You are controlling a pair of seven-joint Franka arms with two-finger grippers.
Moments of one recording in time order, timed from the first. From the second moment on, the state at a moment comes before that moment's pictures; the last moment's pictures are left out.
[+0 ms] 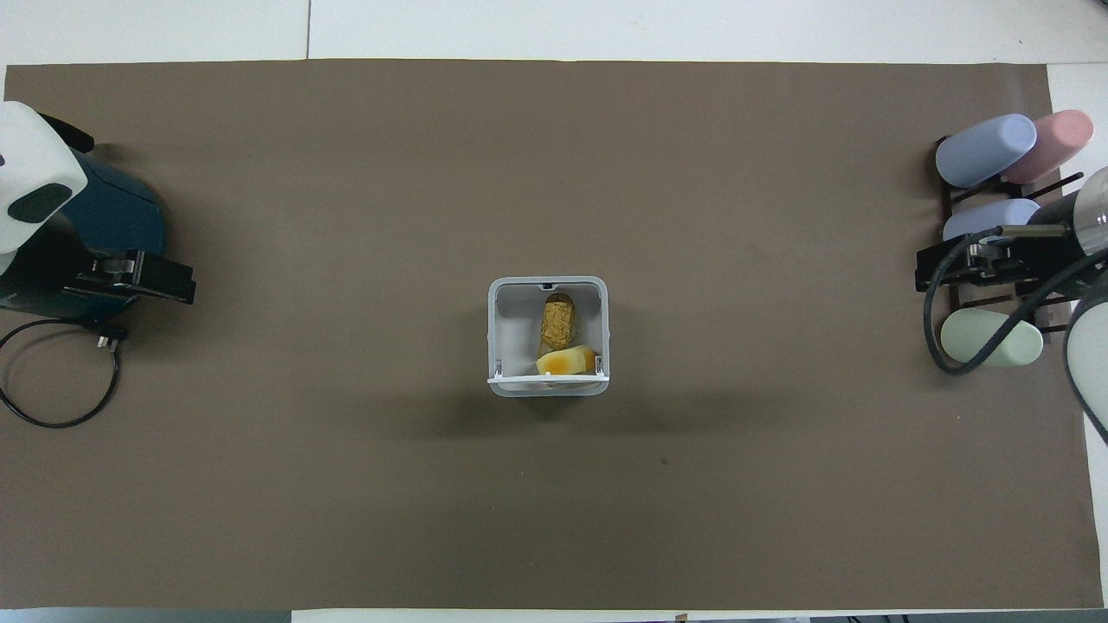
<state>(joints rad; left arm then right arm) -0.05 -0.06 -0.12 -1.65 -0.02 1.56 0.00 0.02 -0.04 0.01 -1.69 -0.01 1.60 0.11</state>
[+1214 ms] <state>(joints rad) -0.19 -0.07 -0.13 -1.67 -0.02 1.60 -0.22 0.02 -0.04 0.01 -1.69 -0.01 1.60 0.11</state>
